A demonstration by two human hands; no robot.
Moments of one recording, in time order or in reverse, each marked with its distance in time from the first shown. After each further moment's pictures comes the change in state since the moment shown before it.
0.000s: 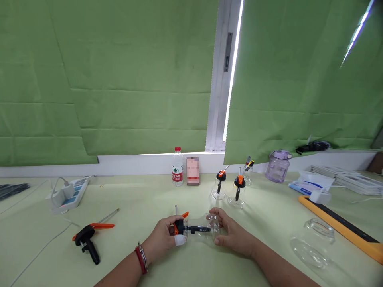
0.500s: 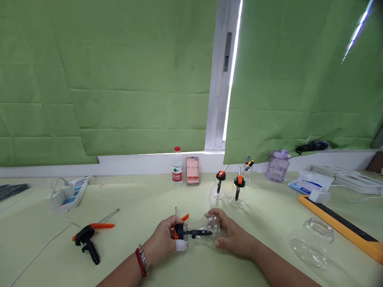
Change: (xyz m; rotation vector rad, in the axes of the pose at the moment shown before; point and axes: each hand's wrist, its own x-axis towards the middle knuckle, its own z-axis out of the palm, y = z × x) left_hand -0.006 0.010 0.009 -0.101 -0.021 -0.043; right_hand -0.003 -0.004 0.003 -0.010 -0.019 -0.048
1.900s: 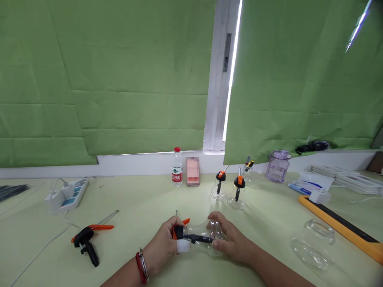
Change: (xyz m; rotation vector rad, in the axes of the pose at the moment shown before) left_hand -0.016 0.032 0.019 -0.072 0.080 -0.074; right_hand -0.005 -0.007 0.012 -0.073 0.032 0.004
